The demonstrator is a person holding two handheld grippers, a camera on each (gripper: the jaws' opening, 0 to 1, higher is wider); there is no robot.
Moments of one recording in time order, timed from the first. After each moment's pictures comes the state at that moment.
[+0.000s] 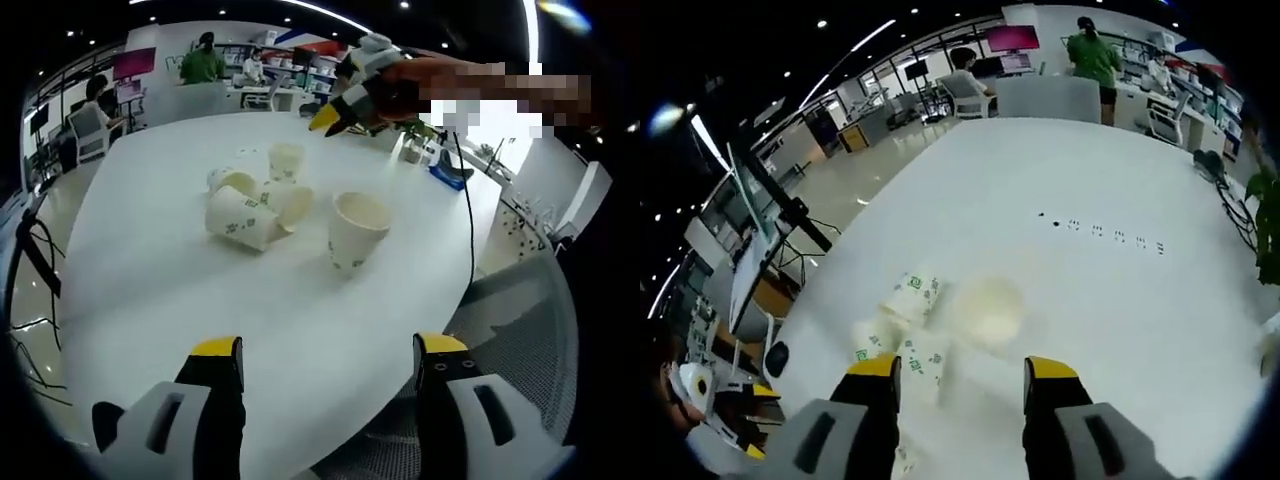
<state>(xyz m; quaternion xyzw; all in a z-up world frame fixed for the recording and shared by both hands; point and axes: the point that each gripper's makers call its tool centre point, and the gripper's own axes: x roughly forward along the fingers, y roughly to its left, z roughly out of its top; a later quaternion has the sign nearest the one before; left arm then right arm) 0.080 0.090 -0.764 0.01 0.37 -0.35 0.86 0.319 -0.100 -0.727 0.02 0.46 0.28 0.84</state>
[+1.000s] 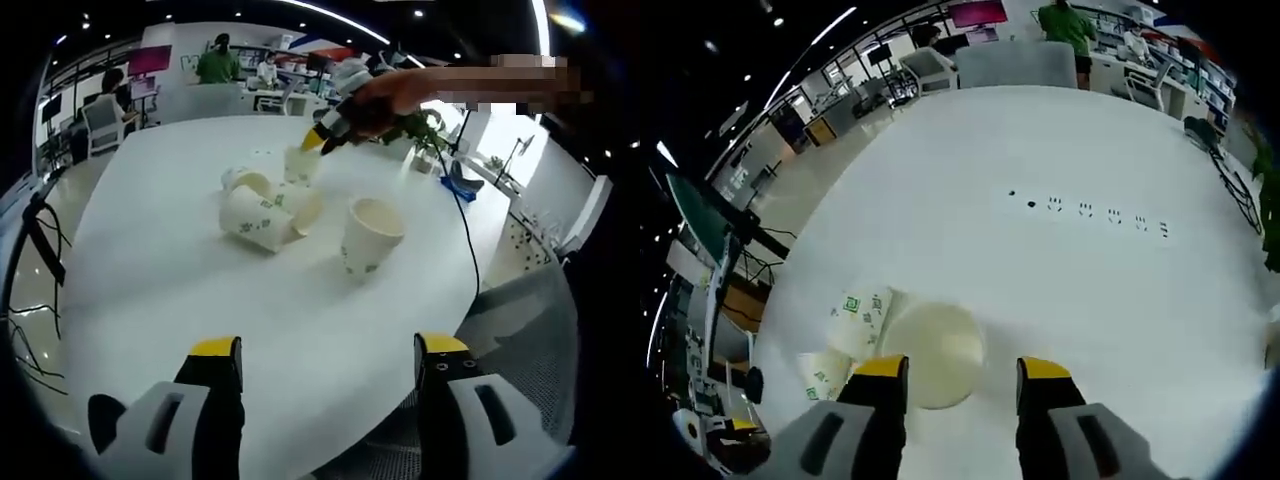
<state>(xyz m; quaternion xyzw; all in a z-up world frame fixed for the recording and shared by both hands) 0.085 0.094 -0.763 -0.01 0.37 -0.33 0.87 0.369 -0.102 -0.782 0.03 0.52 0.22 0.82</state>
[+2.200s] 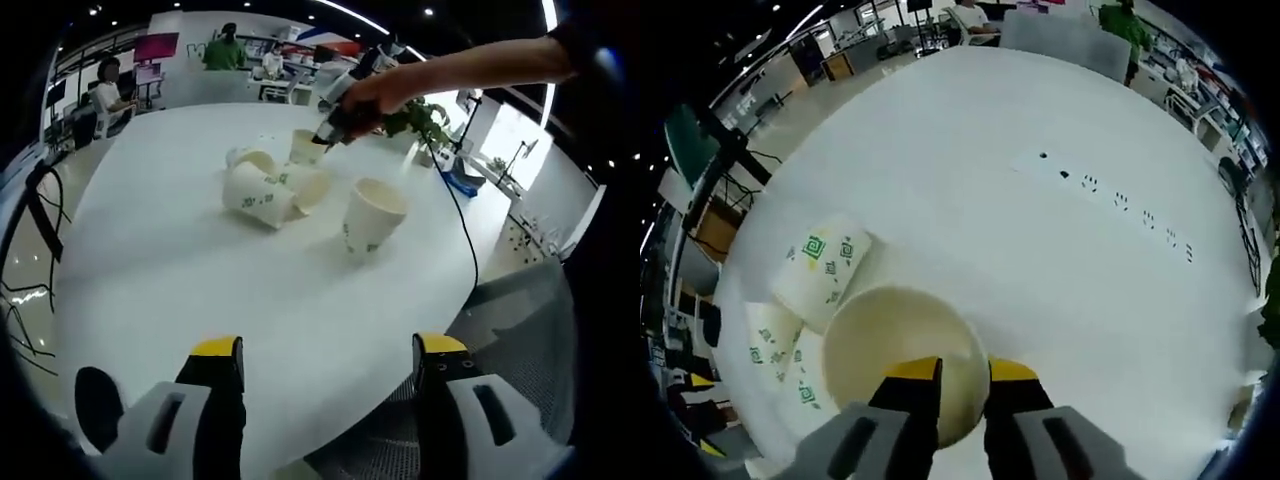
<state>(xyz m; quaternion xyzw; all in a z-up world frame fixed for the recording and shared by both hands) 0.068 0.106 -0.778 -0.02 0.39 -0.33 0.86 0.367 -0.097 -0.829 -0.11 0.57 0.25 0.78</state>
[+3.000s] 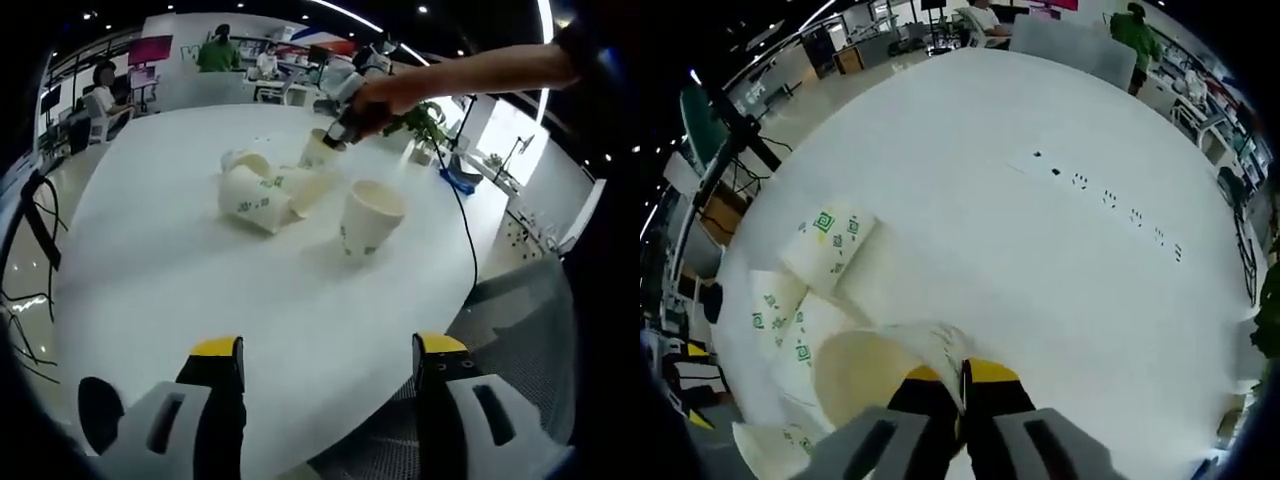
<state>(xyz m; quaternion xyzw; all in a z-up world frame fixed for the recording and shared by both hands) 0.074 0.101 -0.776 -0.01 0.38 -0.34 0.86 0.338 -0.120 -0.805 -0.13 0.56 0.27 0.78</state>
